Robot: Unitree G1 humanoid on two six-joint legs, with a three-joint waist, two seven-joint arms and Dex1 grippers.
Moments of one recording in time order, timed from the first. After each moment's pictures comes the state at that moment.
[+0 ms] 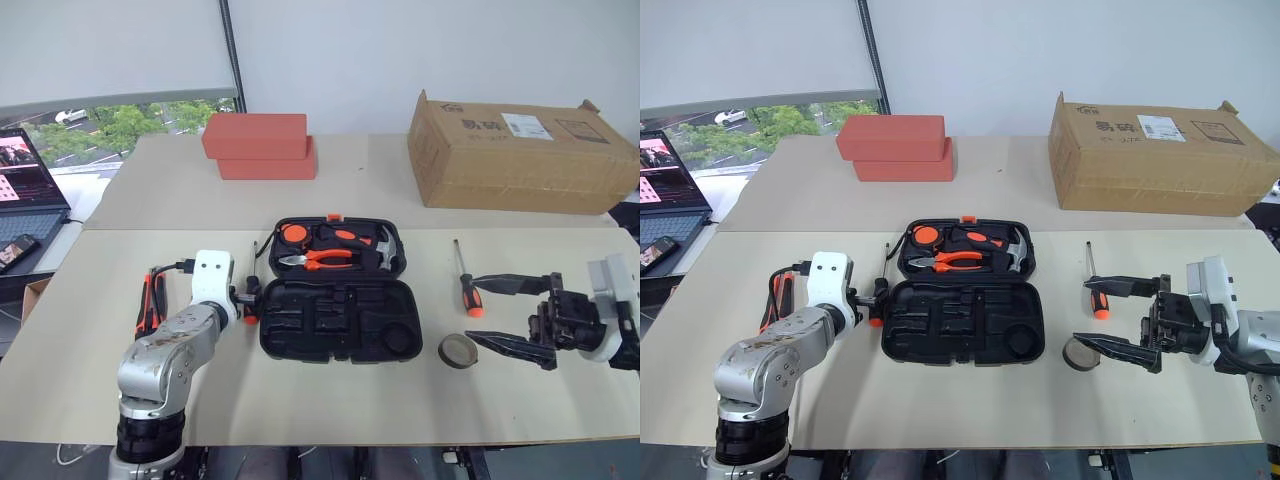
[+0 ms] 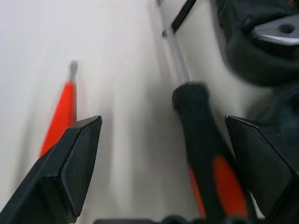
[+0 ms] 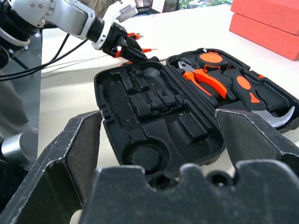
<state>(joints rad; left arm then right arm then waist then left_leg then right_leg) -0.27 0.27 0.12 -0.49 -0.36 1.23 0.07 0.02 -0.89 -0.40 -0.21 0.73 0.26 1.35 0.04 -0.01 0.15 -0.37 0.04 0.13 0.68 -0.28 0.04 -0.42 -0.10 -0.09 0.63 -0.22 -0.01</state>
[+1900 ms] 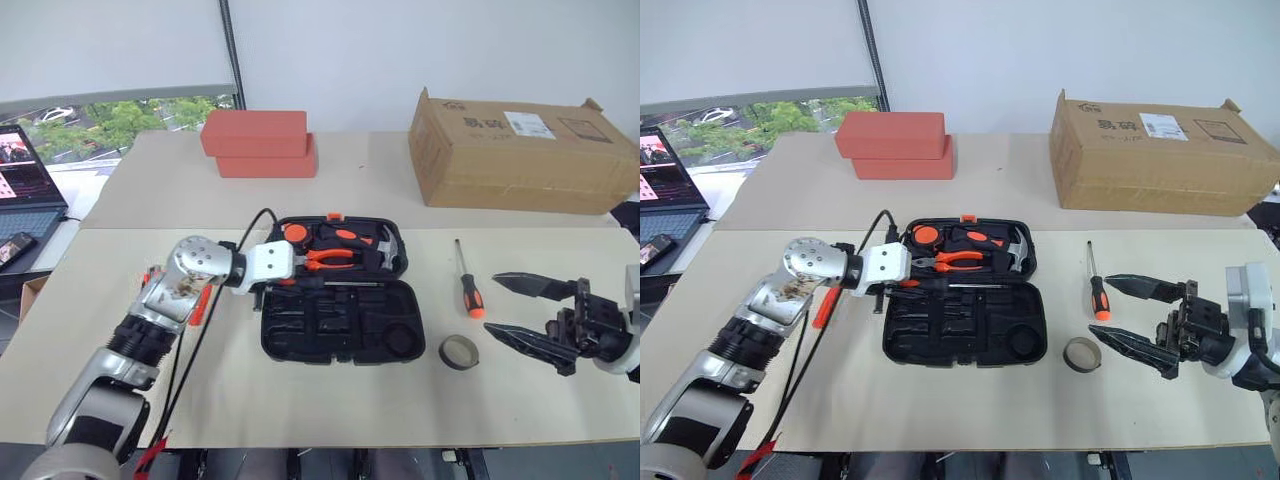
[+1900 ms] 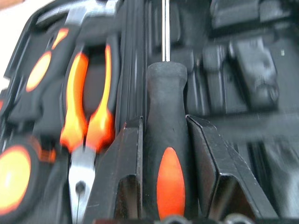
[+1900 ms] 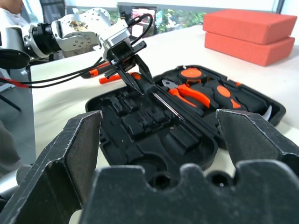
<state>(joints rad) -0.70 0.60 -0.37 0.23 0.00 0.02 -1.18 0.14 -0.81 -0.54 -0.28 0.84 0.33 1.27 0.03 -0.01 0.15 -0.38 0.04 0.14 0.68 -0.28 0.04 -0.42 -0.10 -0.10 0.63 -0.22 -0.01</state>
